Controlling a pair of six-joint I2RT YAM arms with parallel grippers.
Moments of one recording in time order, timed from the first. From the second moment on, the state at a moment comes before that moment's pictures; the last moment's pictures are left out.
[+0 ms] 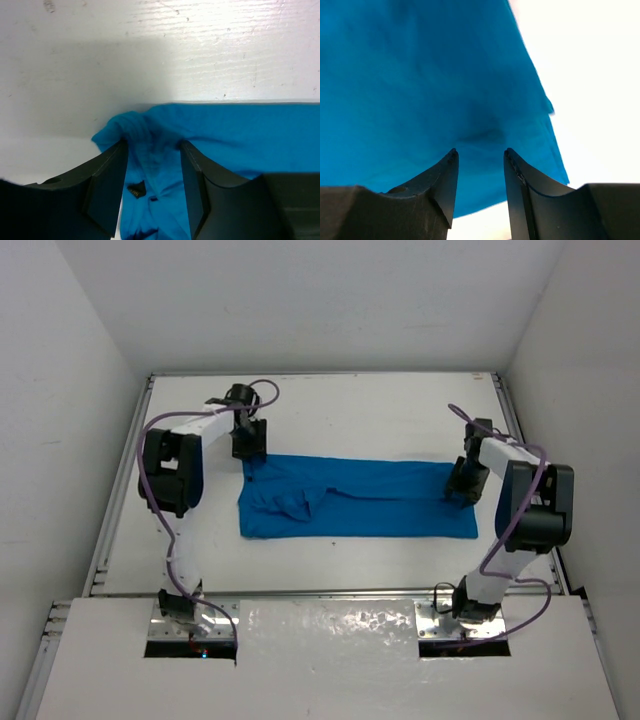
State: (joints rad) left arm -0.17 2.12 1.57 -0.68 0.07 -0.22; right arm -0.15 1.76 1.03 -0.68 0.08 0.35
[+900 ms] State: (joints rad) left arm -0.38 1.69 1.14 -0.65 0.27 -0.31; right arm 0.46 1.73 1.15 -0.41 -0.14 0.34
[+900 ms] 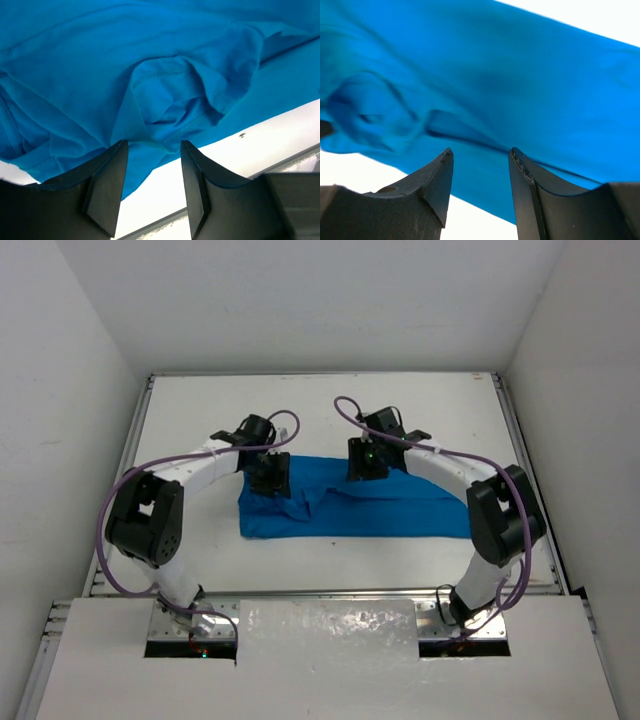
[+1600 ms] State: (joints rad) left arm -0.39 1.51 0.98 -0.63 0.23 -0.31; right arm 0.63 1.86 1.21 -0.34 -0.15 0.72
